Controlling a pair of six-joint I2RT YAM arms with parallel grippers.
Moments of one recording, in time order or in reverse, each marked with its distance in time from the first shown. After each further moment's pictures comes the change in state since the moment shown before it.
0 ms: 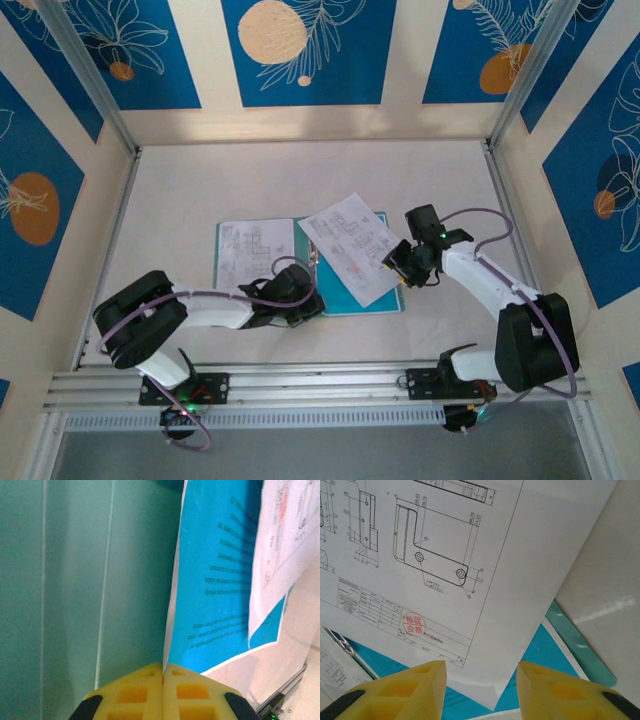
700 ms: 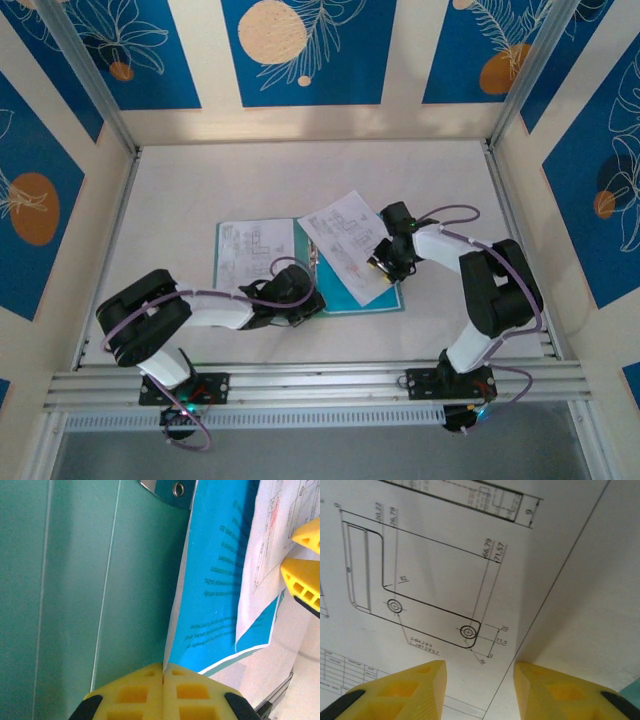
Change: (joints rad) left arm 0.004 0.021 -0.019 0.064 -0.015 -0.047; right arm 0.078 0.323 0.096 0.113 0.040 0.079
